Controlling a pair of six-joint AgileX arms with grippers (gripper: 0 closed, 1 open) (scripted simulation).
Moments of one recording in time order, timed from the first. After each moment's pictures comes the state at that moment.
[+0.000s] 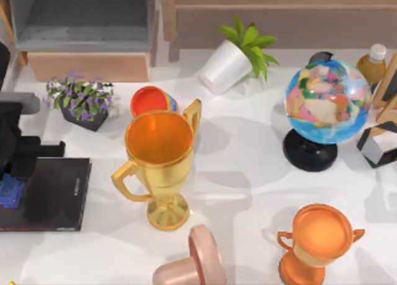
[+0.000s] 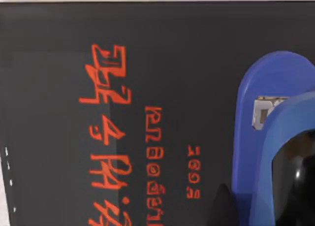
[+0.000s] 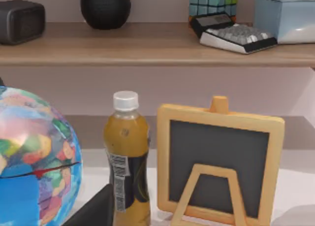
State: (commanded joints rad) left arm -0.04 1.70 1.01 -0.78 -0.01 -0.01; right arm 0.00 0.00 0.00 0.00 0.00 0.00
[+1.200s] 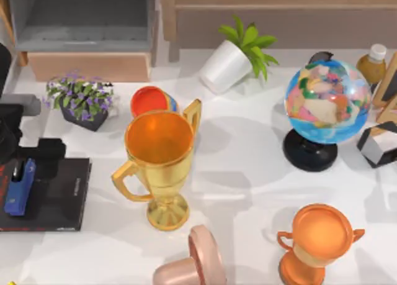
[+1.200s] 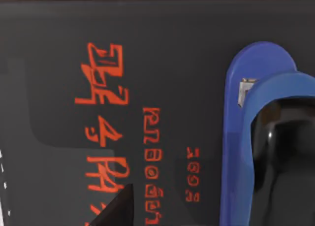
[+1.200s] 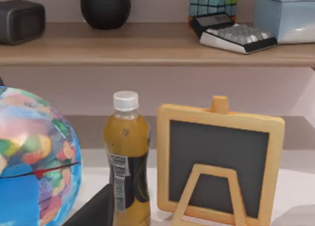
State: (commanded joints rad) left arm -0.04 1.70 1.01 -0.77 -0.01 -0.01; right arm 0.00 0.00 0.00 0.00 0.00 0.00
